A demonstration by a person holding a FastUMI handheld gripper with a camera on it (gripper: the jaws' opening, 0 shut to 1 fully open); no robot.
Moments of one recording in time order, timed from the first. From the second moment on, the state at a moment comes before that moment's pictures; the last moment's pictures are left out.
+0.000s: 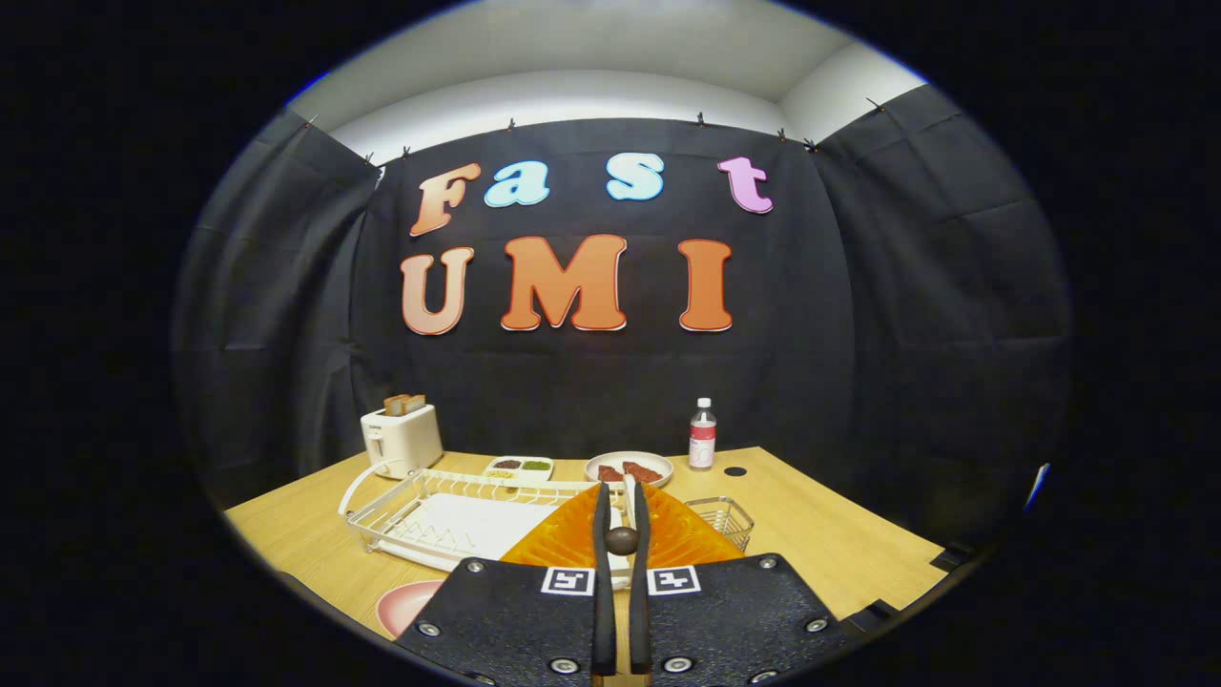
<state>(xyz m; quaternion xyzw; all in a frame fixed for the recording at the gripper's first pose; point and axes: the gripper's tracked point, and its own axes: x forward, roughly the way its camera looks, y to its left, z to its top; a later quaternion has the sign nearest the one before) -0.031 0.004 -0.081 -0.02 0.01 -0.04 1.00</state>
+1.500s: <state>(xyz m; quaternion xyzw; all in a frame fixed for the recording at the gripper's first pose) -0.041 0.129 -0.233 -0.01 0.12 0.05 0.99</state>
